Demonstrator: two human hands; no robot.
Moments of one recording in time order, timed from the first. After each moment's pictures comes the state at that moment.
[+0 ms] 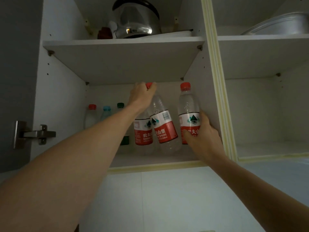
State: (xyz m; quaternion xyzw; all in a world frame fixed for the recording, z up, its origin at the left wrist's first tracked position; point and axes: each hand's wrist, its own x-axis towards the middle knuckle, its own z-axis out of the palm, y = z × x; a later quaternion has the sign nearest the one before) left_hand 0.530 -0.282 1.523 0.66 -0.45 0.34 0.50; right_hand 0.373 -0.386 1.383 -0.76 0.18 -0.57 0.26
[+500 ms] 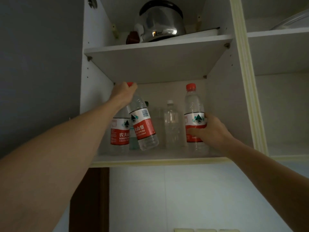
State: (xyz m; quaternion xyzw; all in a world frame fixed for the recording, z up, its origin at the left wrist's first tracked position) left_hand 0.585 -0.155 1.535 0.74 -0.32 0.37 0.46; right_hand 0.395 -0.355 1.407 -0.80 0.12 -0.47 0.35
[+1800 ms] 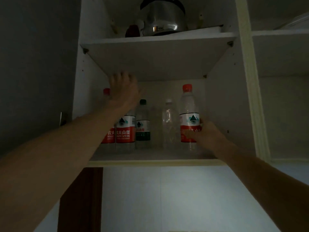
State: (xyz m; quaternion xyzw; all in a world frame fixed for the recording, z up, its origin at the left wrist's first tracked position) left_hand 0.599 -0.176 1.526 0.74 -0.23 0.63 0.09; right_hand 0.426 -0.374 1.403 -0.81 0.09 -0.43 0.40
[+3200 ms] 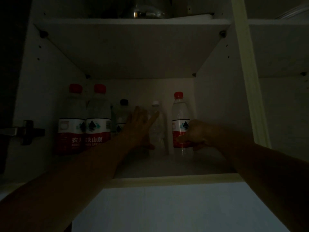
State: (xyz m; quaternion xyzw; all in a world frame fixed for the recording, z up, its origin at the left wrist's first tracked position) left_hand 0.675 -0.312 1.442 0.80 -0.44 0.41 0.03; right_hand 0.467 -0.435 1.447 -0.86 0.23 -0.29 0.35
